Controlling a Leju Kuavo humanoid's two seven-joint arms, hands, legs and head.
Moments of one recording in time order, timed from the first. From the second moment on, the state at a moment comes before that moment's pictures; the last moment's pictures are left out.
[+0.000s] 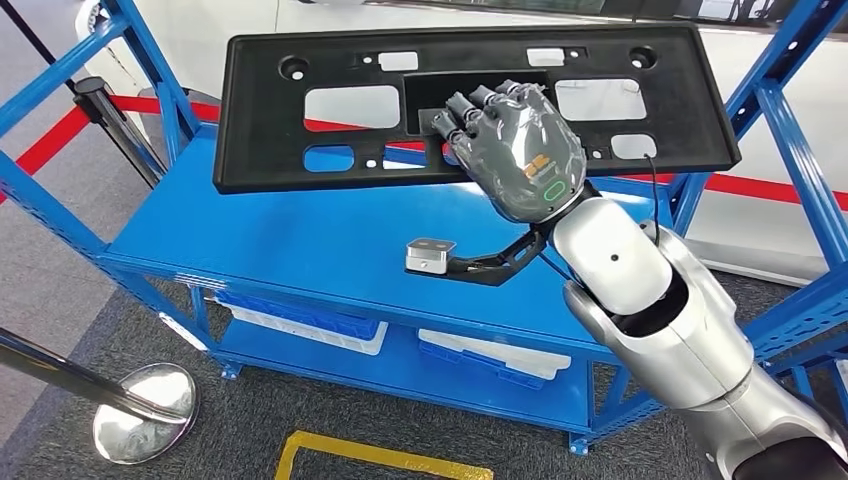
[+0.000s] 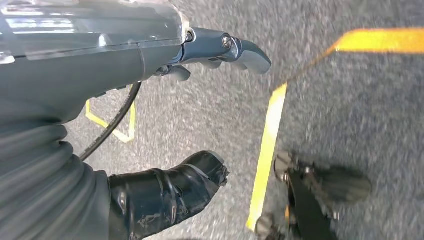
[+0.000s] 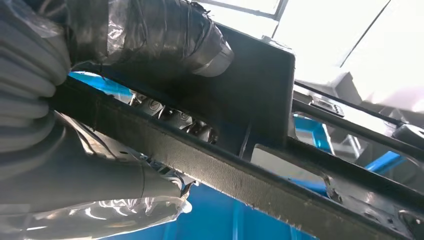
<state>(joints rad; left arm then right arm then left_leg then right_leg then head) -0.09 -0.09 1.25 -0.25 -1.03 -0.11 -0.19 -0.91 -0.25 0.87 -1.77 1.36 0.00 -0.13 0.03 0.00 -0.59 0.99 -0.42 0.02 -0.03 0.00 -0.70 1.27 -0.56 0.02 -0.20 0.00</state>
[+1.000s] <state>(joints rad) -0.10 -0.10 1.25 -0.25 -1.03 -0.11 -0.18 -0.92 -0.20 0.82 -1.71 1.31 0.04 -0.15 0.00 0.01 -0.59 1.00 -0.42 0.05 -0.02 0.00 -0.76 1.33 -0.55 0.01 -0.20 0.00</state>
